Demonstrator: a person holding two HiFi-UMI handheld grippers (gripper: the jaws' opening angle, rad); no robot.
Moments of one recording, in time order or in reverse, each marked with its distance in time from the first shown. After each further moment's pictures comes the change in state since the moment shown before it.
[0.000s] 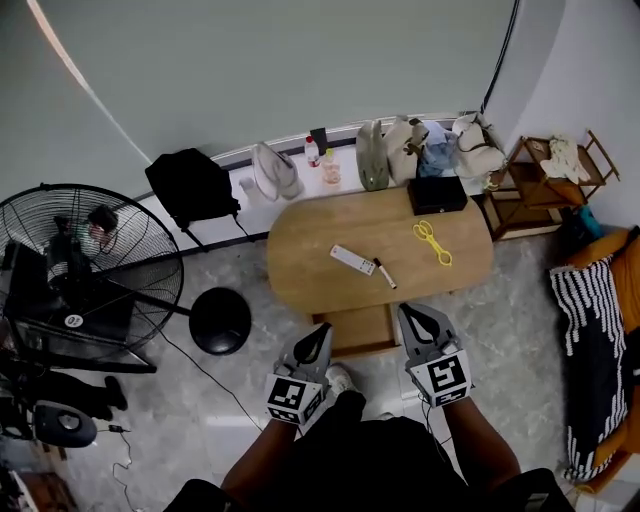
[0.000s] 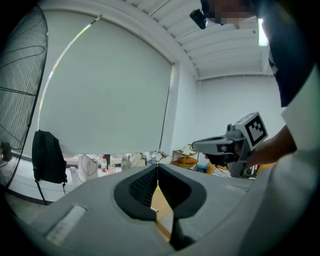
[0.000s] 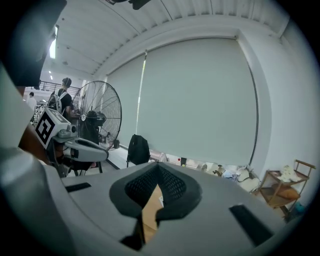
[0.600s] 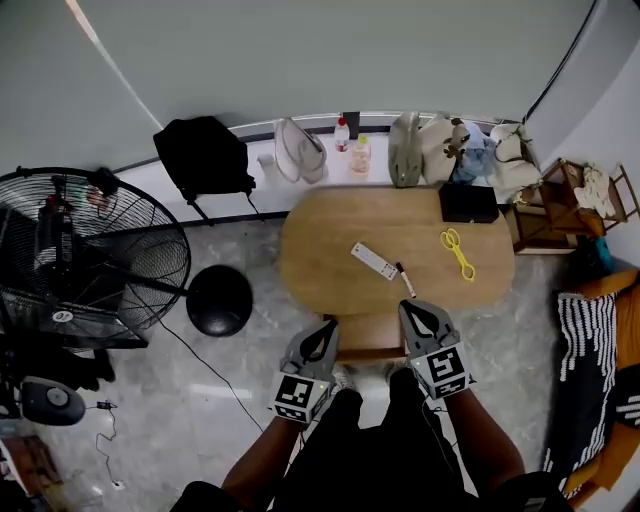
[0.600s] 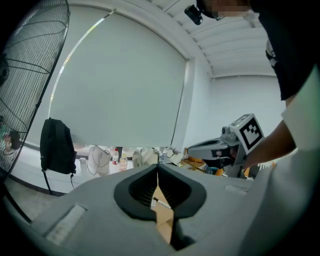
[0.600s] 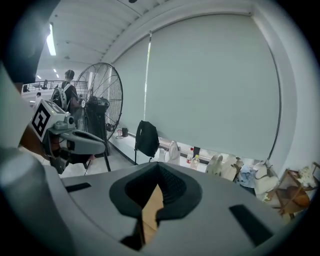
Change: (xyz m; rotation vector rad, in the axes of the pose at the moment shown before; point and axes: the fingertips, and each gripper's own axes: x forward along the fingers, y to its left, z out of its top) left arm 0.028 0.093 -0.042 -0.086 0.033 0.092; right arm 0.129 0.018 -0.044 -0.035 0.140 0.133
